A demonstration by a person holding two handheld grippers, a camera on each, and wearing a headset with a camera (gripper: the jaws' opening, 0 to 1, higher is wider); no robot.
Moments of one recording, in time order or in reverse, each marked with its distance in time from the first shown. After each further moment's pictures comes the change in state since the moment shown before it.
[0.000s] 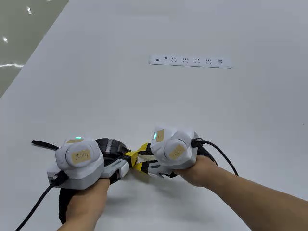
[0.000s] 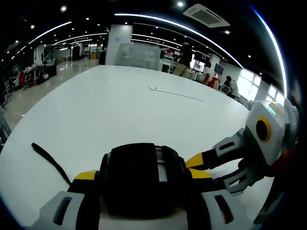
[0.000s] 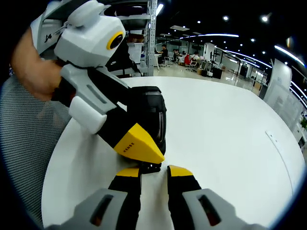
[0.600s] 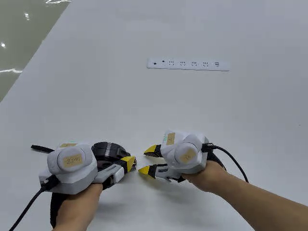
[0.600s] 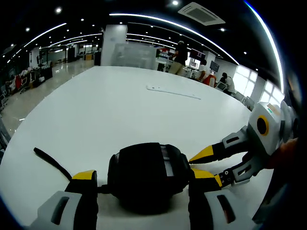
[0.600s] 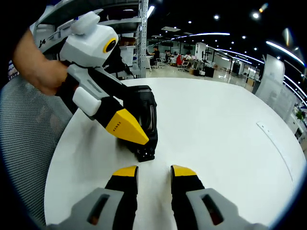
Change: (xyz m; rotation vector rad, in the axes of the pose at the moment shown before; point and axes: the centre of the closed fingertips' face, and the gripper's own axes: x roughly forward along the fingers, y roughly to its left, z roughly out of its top) left arm -0.007 0.005 0.000 0.043 0.008 -0.031; right arm -0.024 -0.006 -0.013 0.056 -0.018 -0.058
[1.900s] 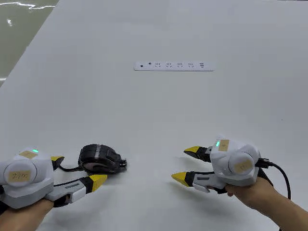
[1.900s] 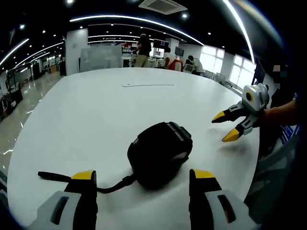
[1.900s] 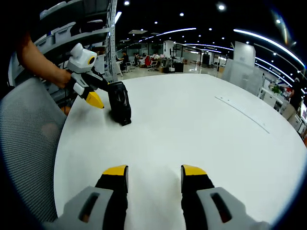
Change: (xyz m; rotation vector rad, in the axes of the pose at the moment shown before) left arm -0.028 0.023 -0.006 0.256 0.039 -0.232; right arm -0.098 -0.017 -0.059 0.194 -0.014 -0.212
